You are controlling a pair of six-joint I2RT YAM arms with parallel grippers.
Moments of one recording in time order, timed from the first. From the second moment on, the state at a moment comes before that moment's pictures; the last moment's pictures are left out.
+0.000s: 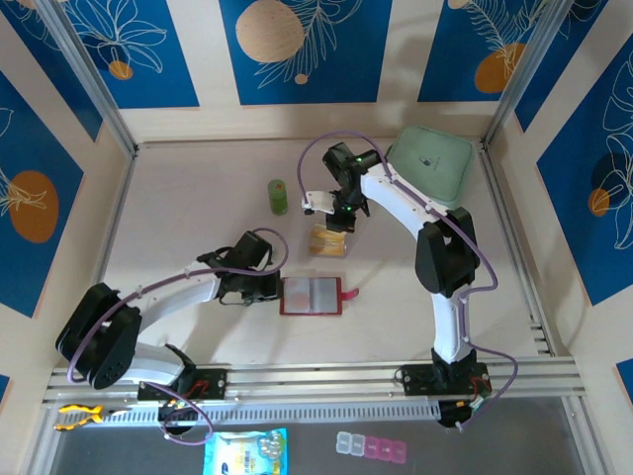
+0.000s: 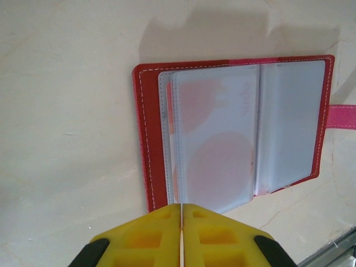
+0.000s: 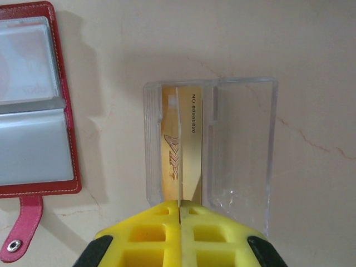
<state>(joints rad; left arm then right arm) -0.66 1.37 0.72 -0.47 0.28 -0.70 0.53 2.05 1.82 -1.17 -0.23 -0.93</state>
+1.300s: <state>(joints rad) -0.65 1.40 0.71 -0.44 0.29 -0.70 0.62 1.65 1.30 -0.75 -0.32 -0.06</state>
